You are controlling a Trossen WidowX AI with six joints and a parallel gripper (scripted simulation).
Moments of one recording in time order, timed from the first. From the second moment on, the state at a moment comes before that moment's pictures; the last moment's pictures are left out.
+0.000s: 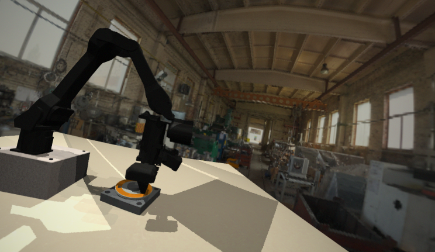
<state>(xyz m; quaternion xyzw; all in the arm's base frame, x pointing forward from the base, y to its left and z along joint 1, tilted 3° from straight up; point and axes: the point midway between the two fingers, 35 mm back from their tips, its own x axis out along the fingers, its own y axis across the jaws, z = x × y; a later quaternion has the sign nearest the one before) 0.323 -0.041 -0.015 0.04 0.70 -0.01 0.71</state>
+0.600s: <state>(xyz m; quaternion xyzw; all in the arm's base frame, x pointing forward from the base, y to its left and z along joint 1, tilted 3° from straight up) 0.338 -0.024 -0.013 0.04 0.70 -0.01 0.71</state>
